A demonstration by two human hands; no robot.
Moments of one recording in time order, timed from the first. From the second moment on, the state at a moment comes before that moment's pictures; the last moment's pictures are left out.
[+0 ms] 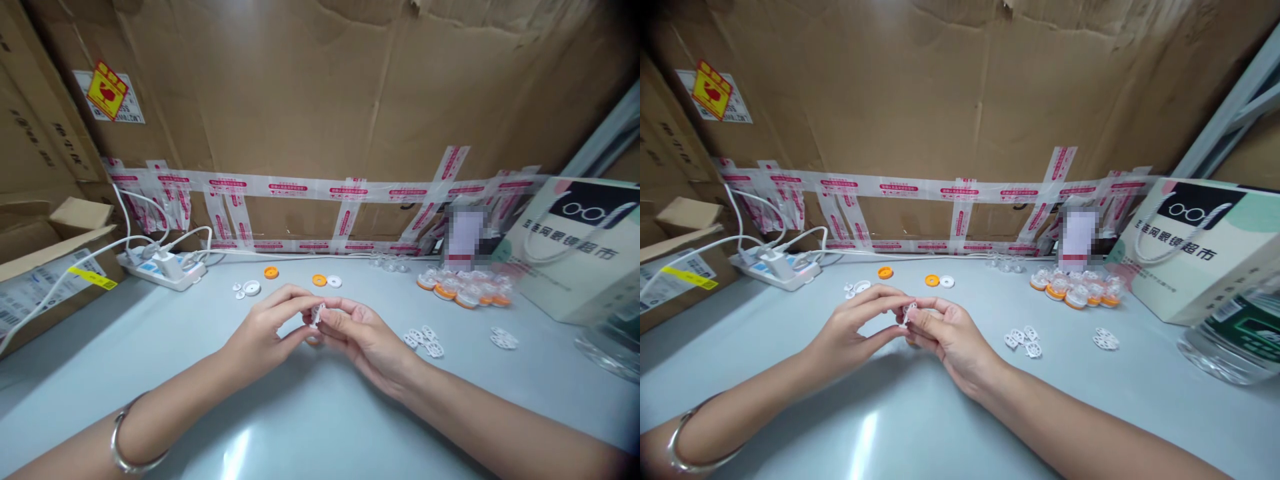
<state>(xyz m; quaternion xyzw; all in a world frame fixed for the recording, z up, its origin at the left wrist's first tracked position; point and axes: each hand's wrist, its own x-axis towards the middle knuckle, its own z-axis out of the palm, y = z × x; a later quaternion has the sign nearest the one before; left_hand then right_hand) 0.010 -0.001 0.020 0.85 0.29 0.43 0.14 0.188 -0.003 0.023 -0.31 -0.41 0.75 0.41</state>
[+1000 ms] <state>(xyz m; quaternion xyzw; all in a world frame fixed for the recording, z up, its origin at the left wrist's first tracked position) 0.017 -0.004 0.012 0.84 0.29 0.46 -0.02 0.190 -0.001 0.021 -0.30 -0.44 0.74 0.40</state>
